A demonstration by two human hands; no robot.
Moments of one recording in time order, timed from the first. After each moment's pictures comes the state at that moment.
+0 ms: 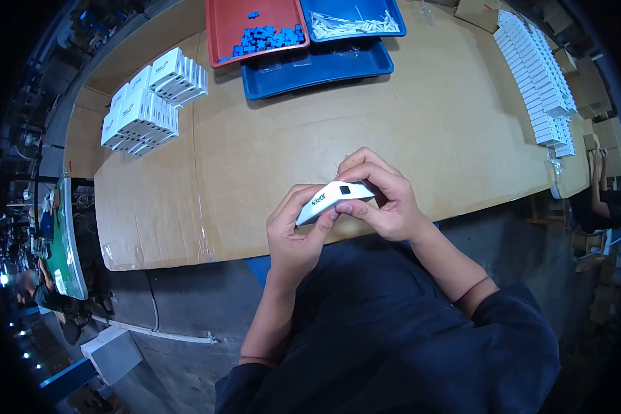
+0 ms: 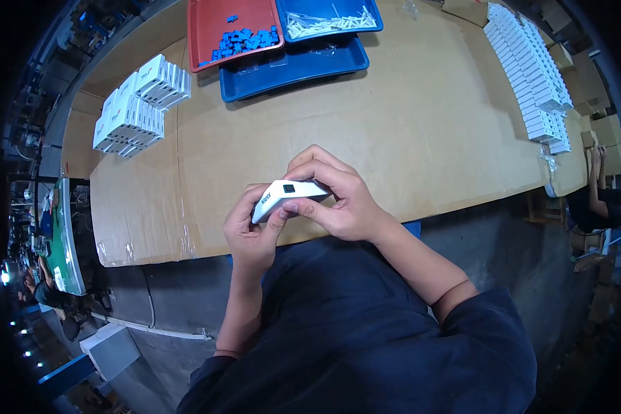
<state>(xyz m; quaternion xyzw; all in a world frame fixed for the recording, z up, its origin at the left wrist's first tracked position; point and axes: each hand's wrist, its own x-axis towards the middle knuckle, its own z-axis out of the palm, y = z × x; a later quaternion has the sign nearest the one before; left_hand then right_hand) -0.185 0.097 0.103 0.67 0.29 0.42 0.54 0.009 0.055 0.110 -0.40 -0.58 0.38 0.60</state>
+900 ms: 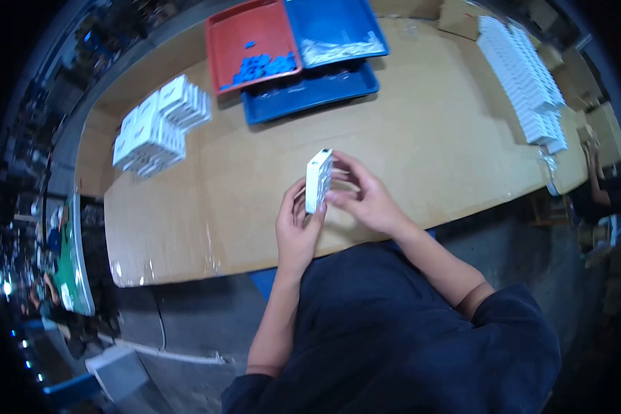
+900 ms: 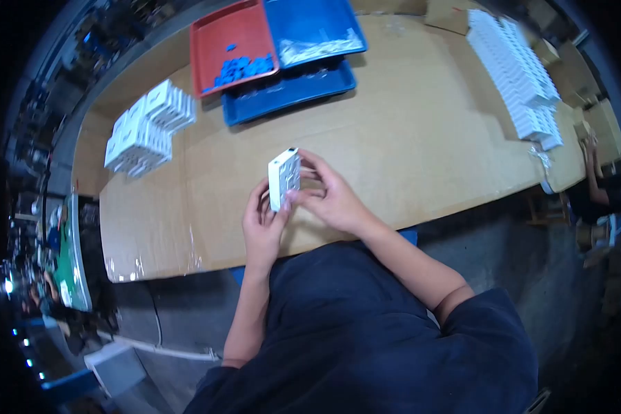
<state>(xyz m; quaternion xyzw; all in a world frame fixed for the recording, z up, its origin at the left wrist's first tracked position) -0.169 0.104 0.060 0.55 0.33 0.42 0.64 0.005 0.064 0.065 -0.49 -0.43 0.48 0.59</state>
